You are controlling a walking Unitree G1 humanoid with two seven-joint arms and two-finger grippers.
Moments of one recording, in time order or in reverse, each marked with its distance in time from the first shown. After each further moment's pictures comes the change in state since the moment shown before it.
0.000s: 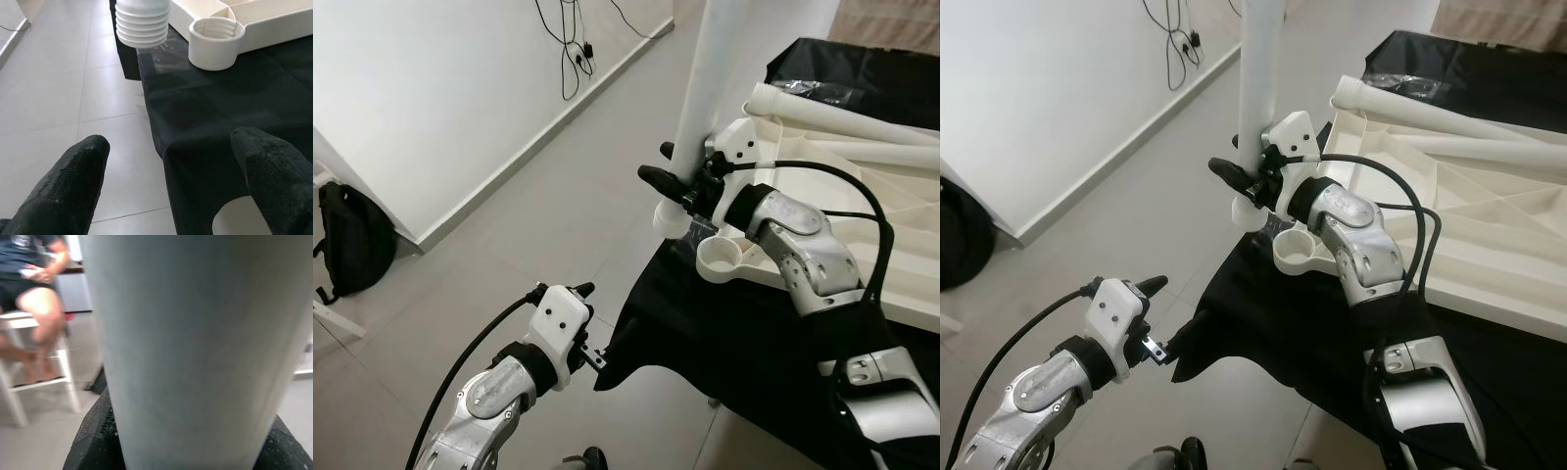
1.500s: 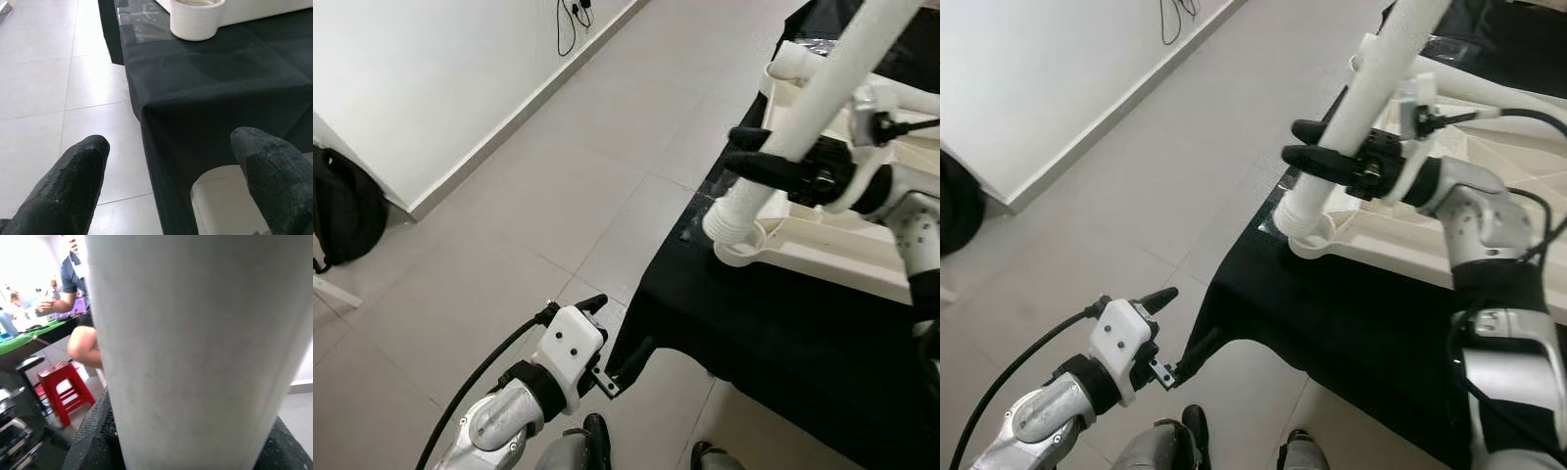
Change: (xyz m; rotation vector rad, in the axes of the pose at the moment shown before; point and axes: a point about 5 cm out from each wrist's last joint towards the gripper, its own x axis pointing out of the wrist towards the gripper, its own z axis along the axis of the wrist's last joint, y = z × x) left arm -0.013 -0.024 0.006 0.039 -0.023 -0.051; right arm -0.085 -0.055 0.031 0.187 -0.087 0.321
